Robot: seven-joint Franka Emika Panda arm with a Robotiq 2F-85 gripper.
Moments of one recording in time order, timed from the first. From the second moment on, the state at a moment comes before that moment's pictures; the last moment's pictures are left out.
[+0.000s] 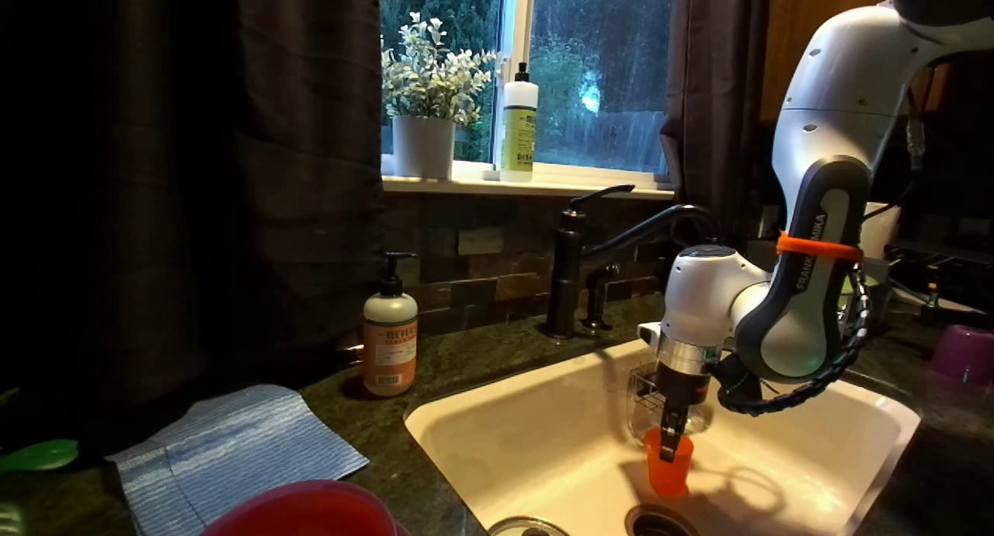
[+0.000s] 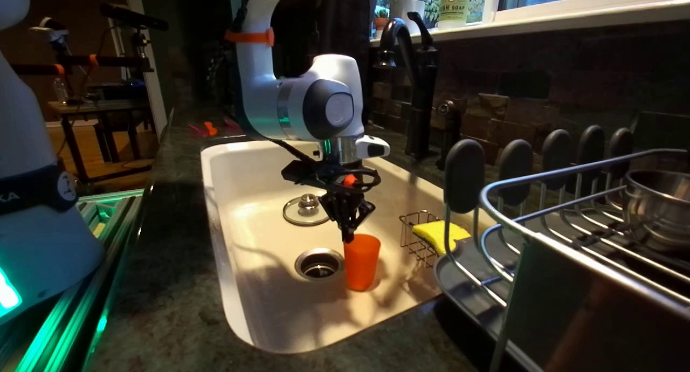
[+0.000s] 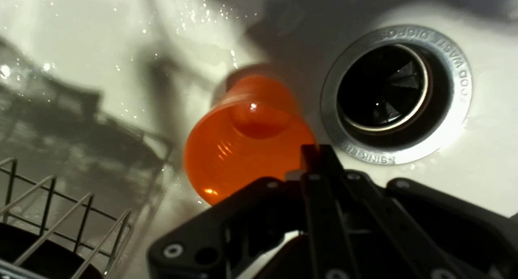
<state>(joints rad) 0.05 0.52 -0.06 -2.48 -0.63 3.08 0.11</state>
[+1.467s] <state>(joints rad) -0.06 0.43 -0.04 -2.59 -0.53 3.07 0.21</state>
